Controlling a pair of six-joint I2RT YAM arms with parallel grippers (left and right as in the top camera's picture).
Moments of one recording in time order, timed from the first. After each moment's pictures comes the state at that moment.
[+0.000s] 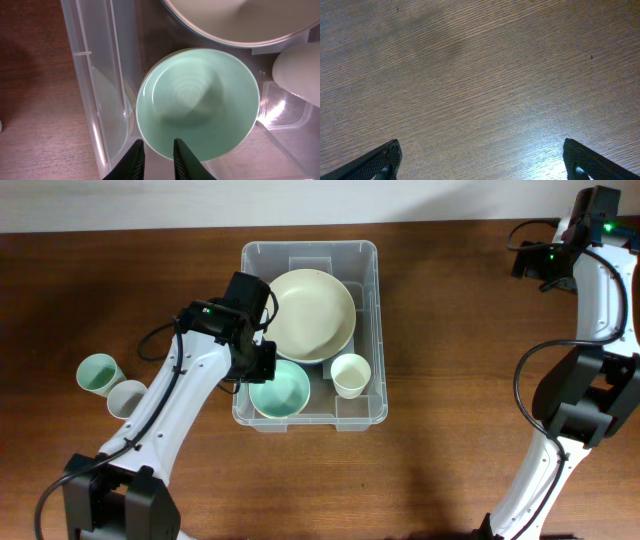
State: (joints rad) left arm -0.33 1.70 1.44 -1.14 -0.01 -0.25; right arm -0.33 2.31 2.22 -1.03 0.01 0.03
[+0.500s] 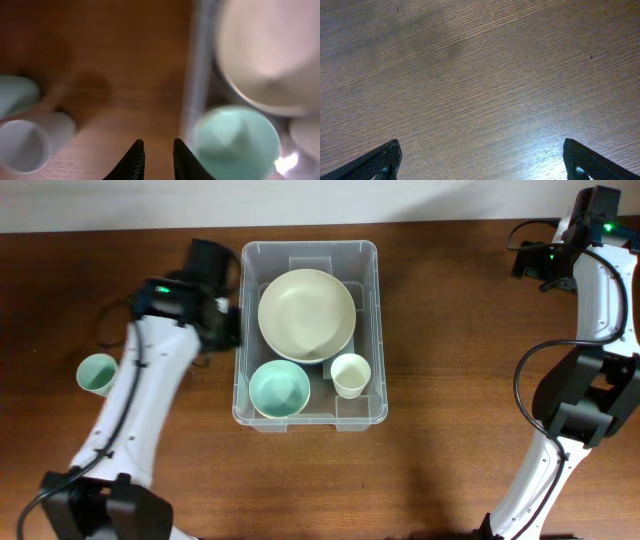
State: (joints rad) left arm -0.18 1.70 1.64 -1.19 -0.14 -0.25; right arm -0.33 2.31 2.22 -1.03 0.01 0.03
